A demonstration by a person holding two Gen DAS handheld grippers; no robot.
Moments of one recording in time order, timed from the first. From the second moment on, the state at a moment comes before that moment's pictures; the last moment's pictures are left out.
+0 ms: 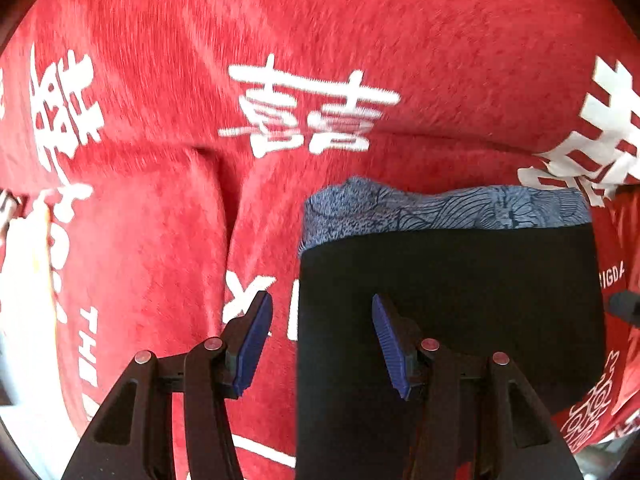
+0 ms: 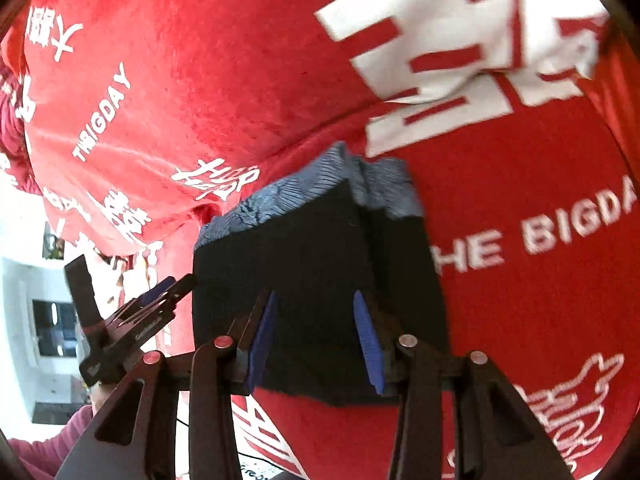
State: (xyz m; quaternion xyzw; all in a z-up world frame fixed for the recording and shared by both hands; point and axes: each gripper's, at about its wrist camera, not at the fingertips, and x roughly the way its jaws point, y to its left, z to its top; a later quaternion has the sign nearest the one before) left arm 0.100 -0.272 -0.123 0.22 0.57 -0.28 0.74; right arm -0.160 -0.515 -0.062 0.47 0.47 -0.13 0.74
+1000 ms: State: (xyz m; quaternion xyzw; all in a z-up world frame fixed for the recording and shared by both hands) left arm 0.088 -0.260 -0.131 0.22 0.60 -0.30 0.71; right arm -0.157 -0.480 -0.090 0.41 0.56 -0.17 0.70
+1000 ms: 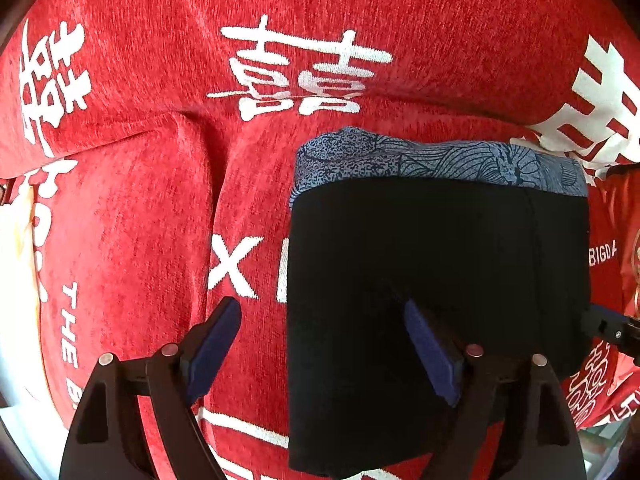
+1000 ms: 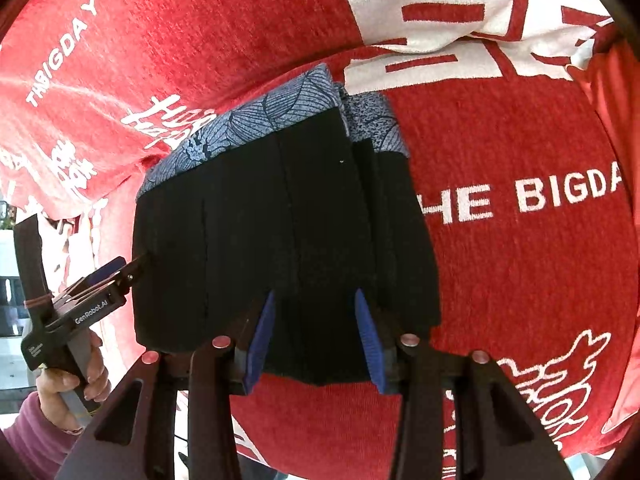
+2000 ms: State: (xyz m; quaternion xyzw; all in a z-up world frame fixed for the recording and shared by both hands) left arm 0.116 -0.251 -0.127 0.16 0.63 -0.35 0.68; right arm -0.179 -0.522 -0.090 0.43 0.55 -0.17 0.70
